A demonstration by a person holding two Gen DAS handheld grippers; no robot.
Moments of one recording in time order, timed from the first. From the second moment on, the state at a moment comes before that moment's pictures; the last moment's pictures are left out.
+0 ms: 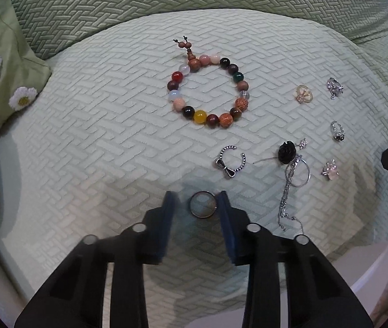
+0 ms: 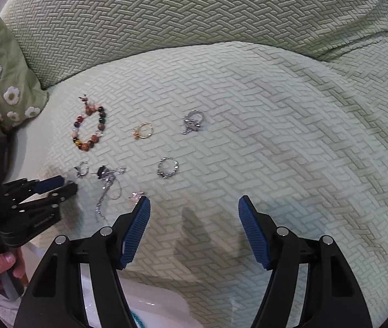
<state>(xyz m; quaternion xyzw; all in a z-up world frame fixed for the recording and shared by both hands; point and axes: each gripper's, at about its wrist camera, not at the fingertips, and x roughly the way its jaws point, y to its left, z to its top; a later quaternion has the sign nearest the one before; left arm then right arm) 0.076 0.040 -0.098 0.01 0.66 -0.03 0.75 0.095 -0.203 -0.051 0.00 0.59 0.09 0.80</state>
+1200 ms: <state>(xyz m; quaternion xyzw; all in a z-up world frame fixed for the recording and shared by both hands) 0.030 0.068 -0.030 -0.01 0.61 -0.05 0.79 0.157 -0.180 -0.037 0.01 0.56 0.10 0.82</state>
